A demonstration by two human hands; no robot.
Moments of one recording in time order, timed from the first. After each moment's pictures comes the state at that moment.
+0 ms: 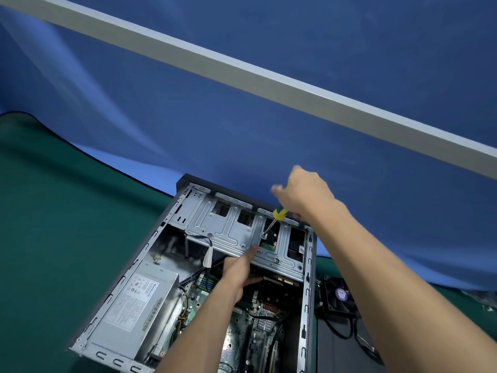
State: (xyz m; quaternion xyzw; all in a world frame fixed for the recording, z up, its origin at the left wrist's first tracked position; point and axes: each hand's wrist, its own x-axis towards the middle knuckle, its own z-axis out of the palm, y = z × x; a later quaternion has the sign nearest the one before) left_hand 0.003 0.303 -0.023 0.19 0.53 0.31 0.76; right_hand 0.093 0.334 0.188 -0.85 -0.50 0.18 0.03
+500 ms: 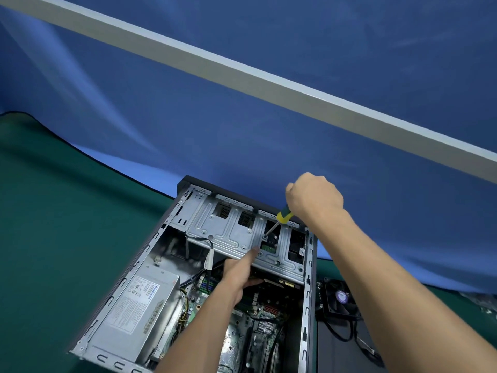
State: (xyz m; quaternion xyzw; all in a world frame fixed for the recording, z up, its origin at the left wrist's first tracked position) left_hand 0.000 0.303 -0.023 0.23 0.54 0.29 0.76; right_hand 0.096 0.326 0.191 -0.87 -0.47 0.12 0.01
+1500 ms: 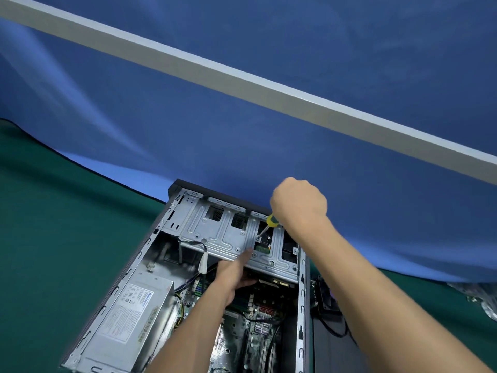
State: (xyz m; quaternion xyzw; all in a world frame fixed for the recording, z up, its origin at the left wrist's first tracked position) left_hand -0.002 0.308 -0.029 0.25 0.53 0.28 0.76; right_hand 0.080 0.320 0.187 -0.87 -0.49 0.10 0.00
